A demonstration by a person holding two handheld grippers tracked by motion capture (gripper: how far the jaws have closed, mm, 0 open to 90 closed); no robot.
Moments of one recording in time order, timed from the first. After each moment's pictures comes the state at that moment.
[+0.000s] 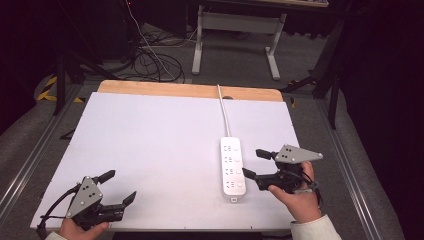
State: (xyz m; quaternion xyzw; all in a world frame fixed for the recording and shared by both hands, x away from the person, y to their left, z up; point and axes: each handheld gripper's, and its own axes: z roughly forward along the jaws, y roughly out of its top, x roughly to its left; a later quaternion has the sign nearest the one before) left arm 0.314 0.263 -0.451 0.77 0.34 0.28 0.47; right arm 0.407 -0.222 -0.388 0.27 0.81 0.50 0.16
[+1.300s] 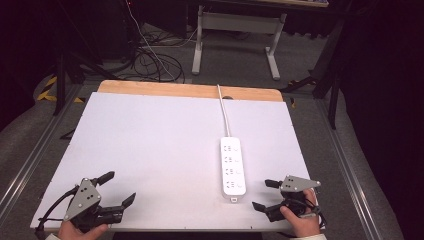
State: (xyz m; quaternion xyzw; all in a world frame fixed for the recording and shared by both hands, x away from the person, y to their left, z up) left arm 0.309 0.262 -0.450 0.76 0.34 0.28 0.47; right arm 0.384 -0.266 -0.485 0.28 0.84 0.45 0.09
